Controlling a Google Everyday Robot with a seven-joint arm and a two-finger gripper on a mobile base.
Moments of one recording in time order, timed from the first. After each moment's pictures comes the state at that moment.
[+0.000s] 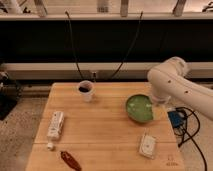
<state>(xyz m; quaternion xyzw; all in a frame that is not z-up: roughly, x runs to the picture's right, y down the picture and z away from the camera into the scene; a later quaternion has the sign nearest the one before) 0.236 0.087 0.695 -0.27 0.05 -0.01 0.96</state>
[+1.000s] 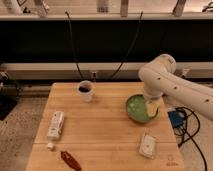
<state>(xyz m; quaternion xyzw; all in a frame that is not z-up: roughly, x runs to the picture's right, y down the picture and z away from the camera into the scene) 0.219 0.074 0.709 -0.26 0.06 -0.03 0.96</state>
